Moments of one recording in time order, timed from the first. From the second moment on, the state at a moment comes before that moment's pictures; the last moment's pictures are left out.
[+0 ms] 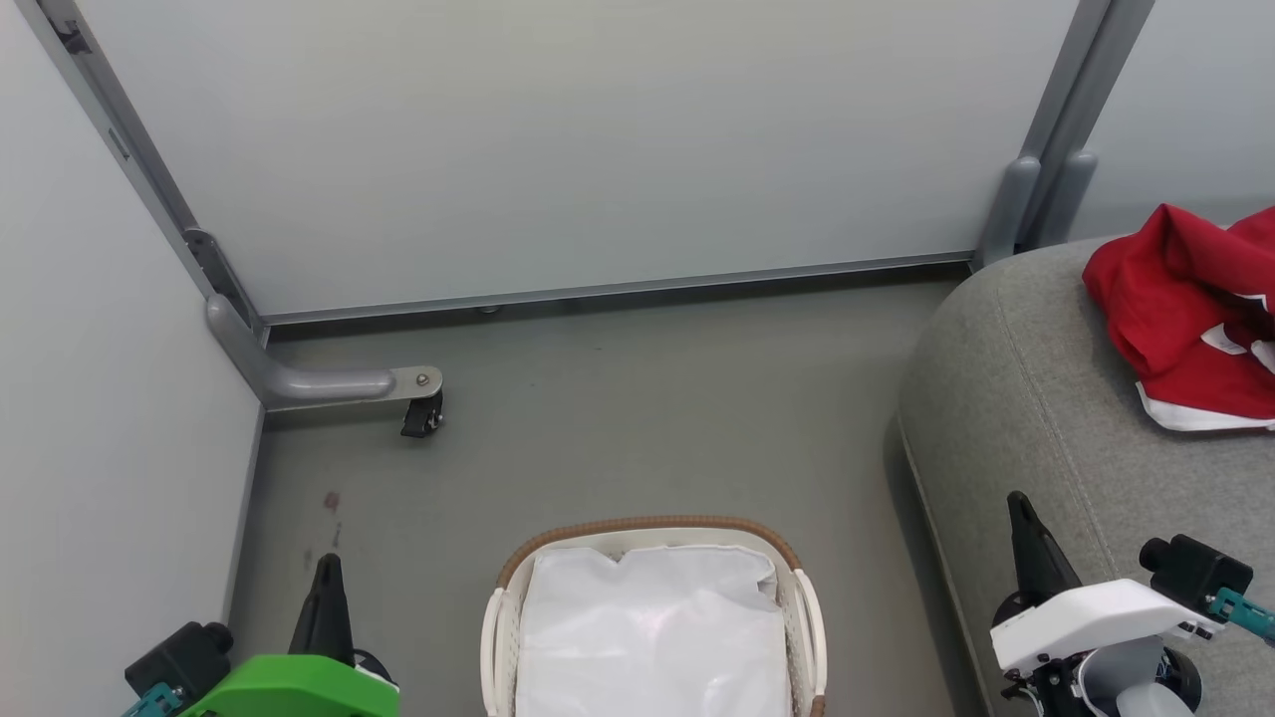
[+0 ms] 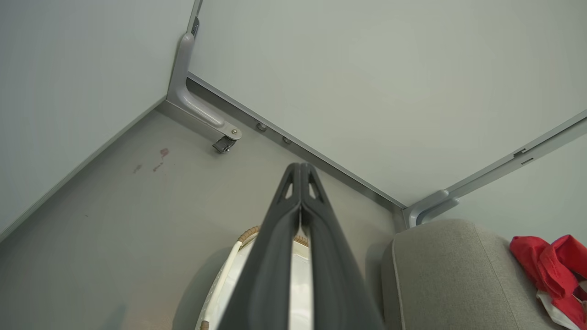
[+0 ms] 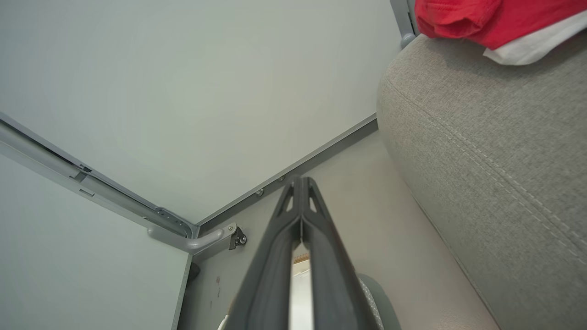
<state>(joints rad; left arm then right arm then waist) -0.01 0.05 -0.04 0.36 -0.73 -0.11 -0.14 -0.07 -0.04 -0.03 0.33 0.69 0.13 -0.14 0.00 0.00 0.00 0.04</state>
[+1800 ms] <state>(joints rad) -0.07 0.05 0.06 0.29 -1.30 -0.12 0.03 -0.09 -0.04 -0.08 0.28 1.28 0.13 0.03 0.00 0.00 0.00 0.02</state>
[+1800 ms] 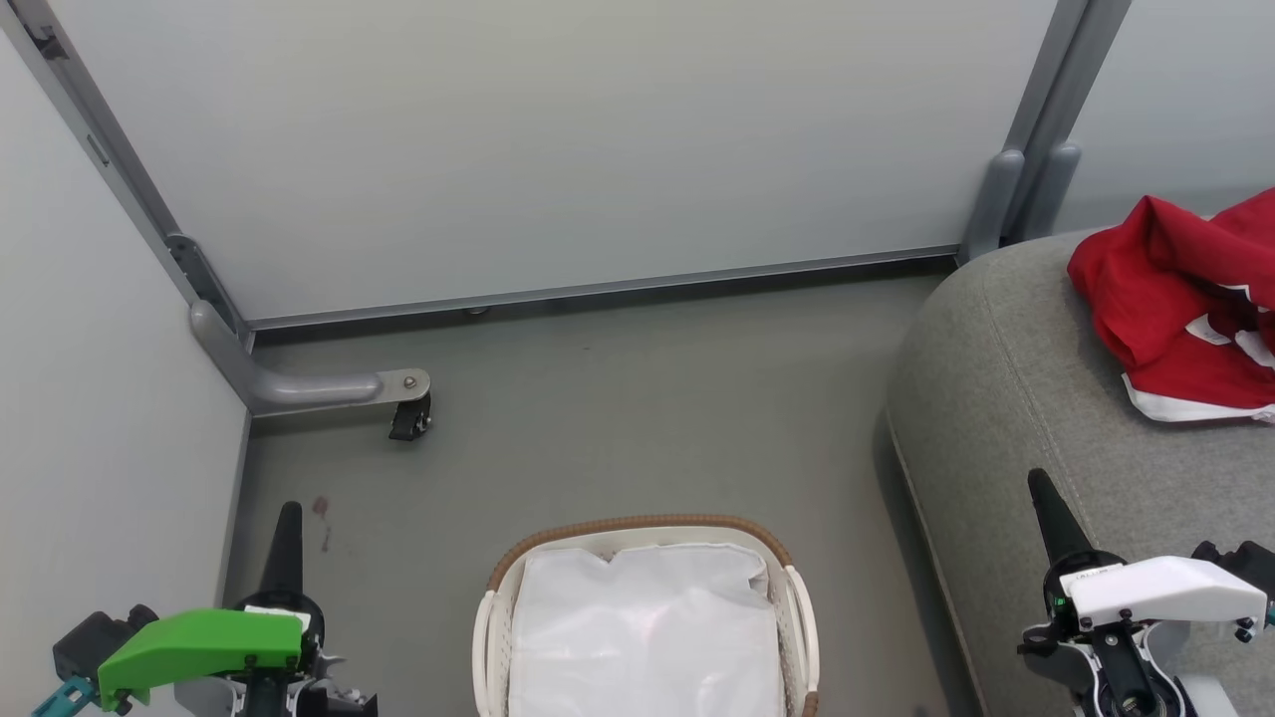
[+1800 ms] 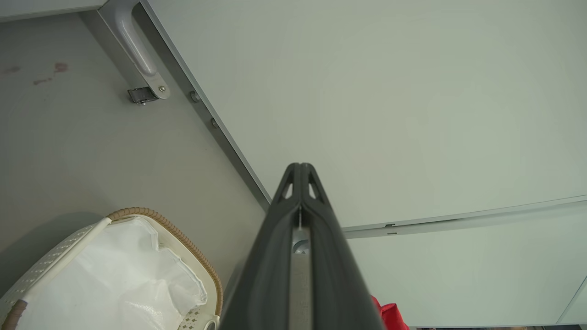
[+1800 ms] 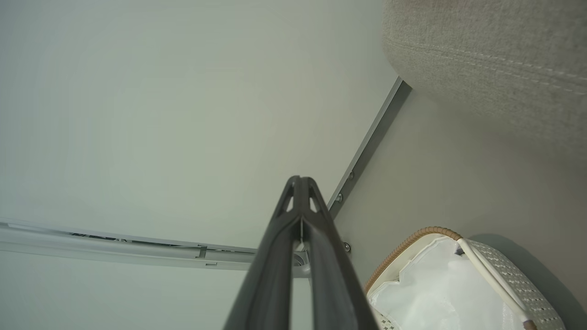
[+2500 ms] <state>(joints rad) -0.08 0.05 0.09 0.26 -1.46 -0.12 0.07 -0.10 -0.05 -0.10 0.26 1.45 0.13 0.07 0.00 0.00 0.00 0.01</state>
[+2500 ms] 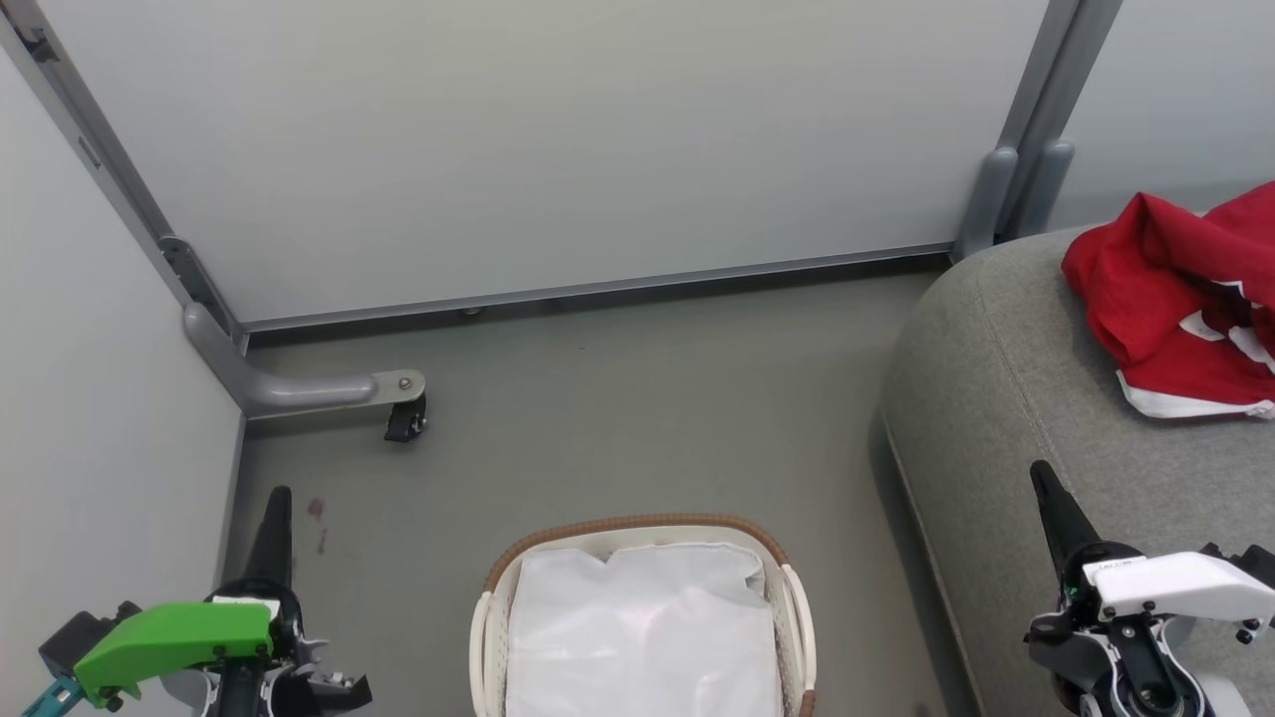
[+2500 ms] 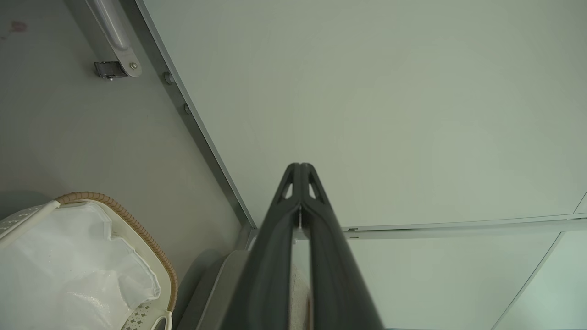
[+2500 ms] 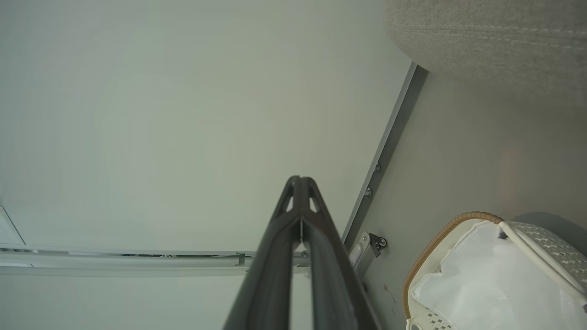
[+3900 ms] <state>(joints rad) -0.10 0.05 0.11 0.25 -1.61 -0.13 0.11 -0.10 -0.05 -0.11 0.25 1.61 0.13 0.11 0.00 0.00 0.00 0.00</state>
